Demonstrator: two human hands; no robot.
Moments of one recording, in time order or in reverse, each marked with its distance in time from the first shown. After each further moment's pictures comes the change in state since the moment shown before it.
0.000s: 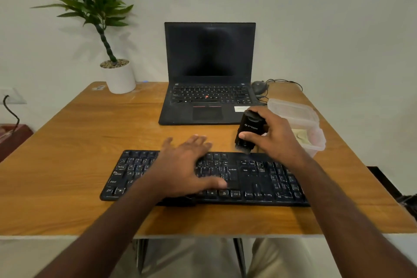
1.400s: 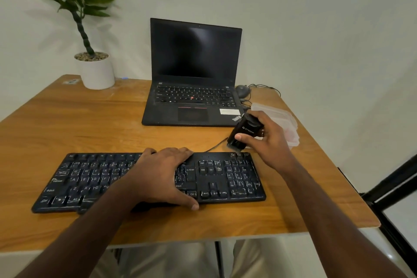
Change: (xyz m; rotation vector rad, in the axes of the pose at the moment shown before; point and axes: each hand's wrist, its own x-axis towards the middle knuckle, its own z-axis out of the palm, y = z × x) left_hand 0.001 -0.031 0.010 -0.029 -0.103 0.033; right_hand -0.007 0.010 -0.005 0.074 0.102 -0.026
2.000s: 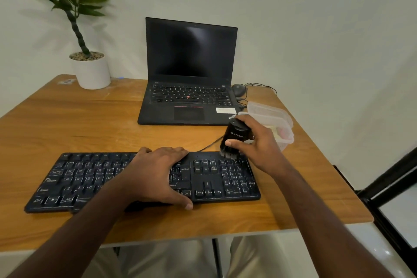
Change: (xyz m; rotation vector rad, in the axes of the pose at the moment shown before) left_hand -0.001 -0.003 0.003 0.016 0.009 0.011; right_hand -0.008 -0.003 0.006 -0.034 -0.116 -0.003
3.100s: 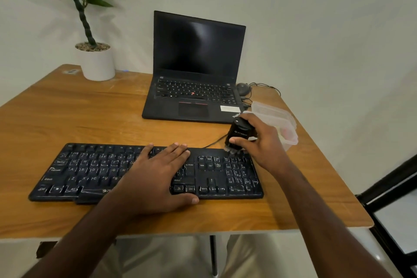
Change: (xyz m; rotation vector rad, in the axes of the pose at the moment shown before) left_hand -0.022 0.006 0.017 0.098 0.048 -0.014; right_hand 0.002 -0.006 0.002 -0.096 0.009 -0.031
